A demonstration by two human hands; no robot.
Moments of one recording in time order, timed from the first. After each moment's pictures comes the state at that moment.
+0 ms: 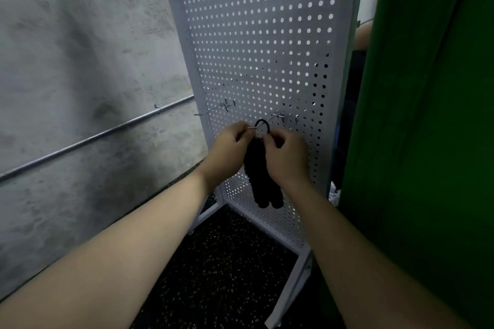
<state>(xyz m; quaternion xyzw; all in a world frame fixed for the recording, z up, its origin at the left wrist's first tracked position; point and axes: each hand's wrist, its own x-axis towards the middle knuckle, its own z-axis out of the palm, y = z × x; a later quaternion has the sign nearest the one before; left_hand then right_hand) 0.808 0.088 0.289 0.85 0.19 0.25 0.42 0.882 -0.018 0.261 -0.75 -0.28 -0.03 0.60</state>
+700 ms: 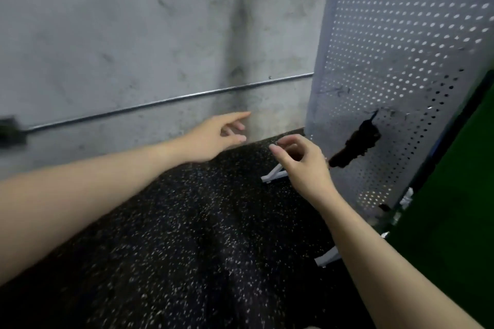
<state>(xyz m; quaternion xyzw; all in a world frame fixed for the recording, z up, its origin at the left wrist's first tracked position) 0.505 0.104 0.334 0.89 0.30 0.18 0.30 0.682 -0.045 0.288 -0.66 -0.49 0.14 0.56</state>
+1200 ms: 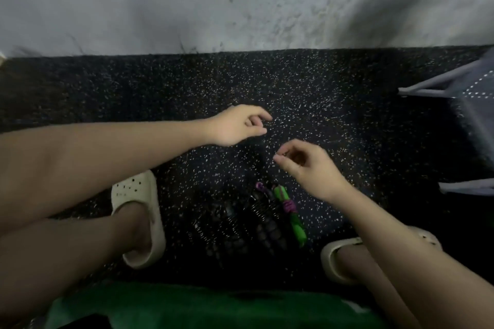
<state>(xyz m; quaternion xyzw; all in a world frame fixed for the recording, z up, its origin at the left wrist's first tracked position) 0.168 -0.018 0.177 0.78 0.49 0.06 0.38 0.388 -0.115 0.138 -0.55 -0.69 0.38 0.29</state>
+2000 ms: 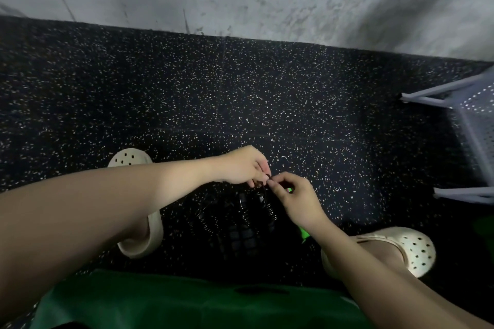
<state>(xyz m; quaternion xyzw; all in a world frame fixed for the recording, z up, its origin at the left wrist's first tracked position) 0.147 -0.081 0.087 0.67 0.48 0.05 0.56 0.333 -0.159 0.061 -0.61 -0.59 0.44 0.29</state>
